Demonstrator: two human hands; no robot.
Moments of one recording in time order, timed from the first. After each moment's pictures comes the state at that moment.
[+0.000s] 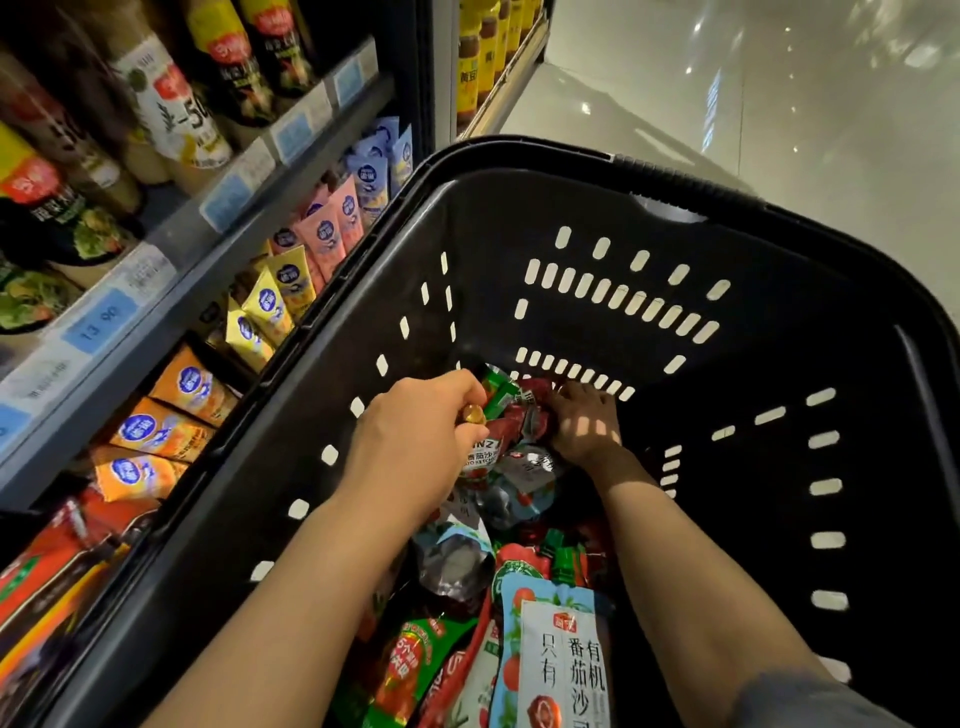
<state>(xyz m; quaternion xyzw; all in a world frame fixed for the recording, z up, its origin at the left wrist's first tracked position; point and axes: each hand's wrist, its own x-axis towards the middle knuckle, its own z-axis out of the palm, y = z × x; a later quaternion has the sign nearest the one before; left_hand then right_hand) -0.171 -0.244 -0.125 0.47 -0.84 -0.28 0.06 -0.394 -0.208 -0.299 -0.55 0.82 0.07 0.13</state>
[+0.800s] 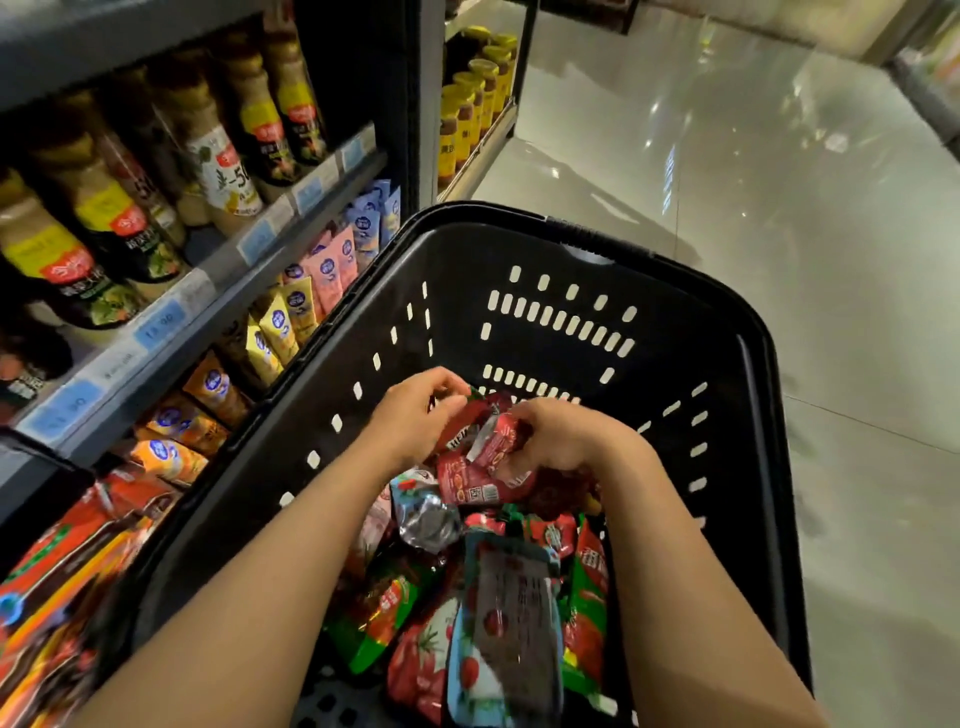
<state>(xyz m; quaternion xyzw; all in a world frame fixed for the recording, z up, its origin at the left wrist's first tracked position) -0.171 -0.228 -0.122 0.44 -0.76 -0.45 0.13 -0.321 -0.147 -0.079 -0.51 0.76 0.00 0.41</state>
